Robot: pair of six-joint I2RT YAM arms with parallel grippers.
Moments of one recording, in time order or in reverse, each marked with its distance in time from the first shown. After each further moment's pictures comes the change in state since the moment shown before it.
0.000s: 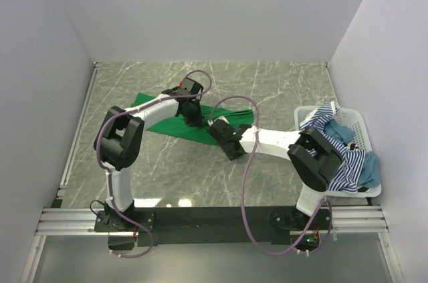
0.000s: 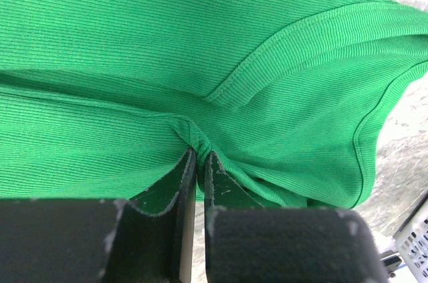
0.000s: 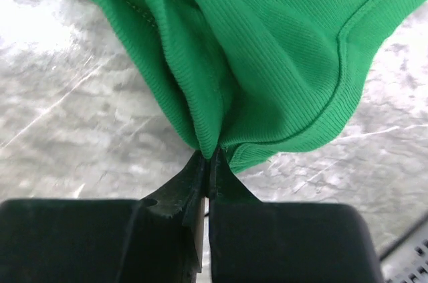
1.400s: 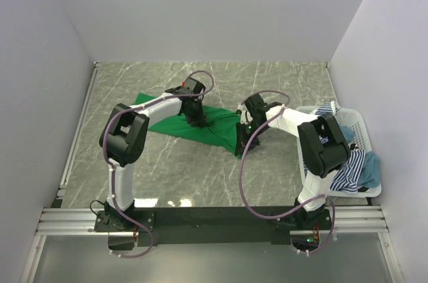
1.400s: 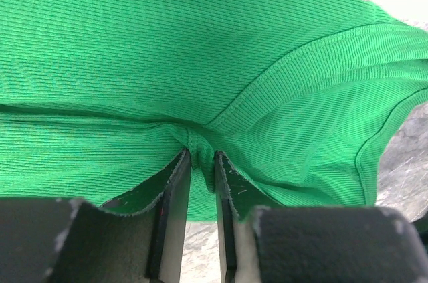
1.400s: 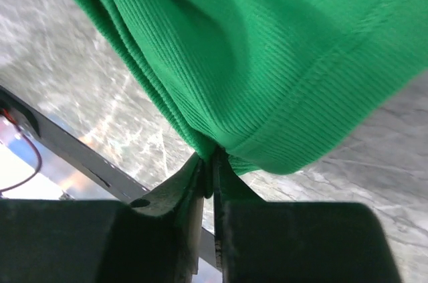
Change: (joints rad) left arm 0.000 0.066 0.048 0.000 -0.002 0.014; right arm -0.451 0.049 0.042 -0.090 -0.885 0.074
